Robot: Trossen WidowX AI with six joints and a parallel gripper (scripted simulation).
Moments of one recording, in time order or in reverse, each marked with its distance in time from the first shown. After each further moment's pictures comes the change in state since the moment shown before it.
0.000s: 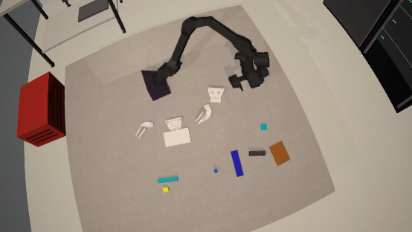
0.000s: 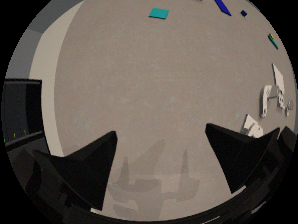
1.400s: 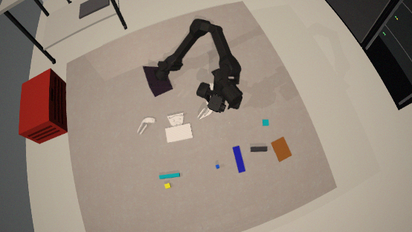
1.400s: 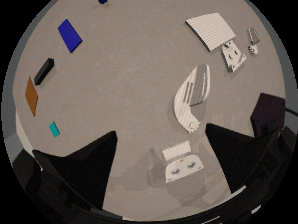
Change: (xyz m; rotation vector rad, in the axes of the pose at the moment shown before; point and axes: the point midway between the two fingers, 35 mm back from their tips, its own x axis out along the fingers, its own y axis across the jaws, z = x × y) arm -0.019 -0.191 0.070 0.686 0.111 -0.281
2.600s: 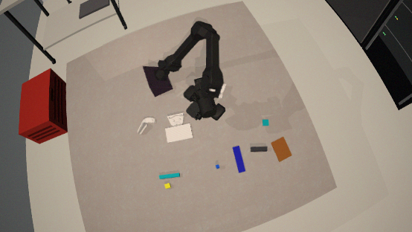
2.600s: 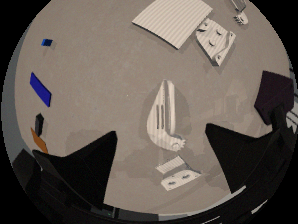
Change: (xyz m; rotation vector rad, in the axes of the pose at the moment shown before) arm 0.025 -0.051 0.036 0.320 0.122 0.025
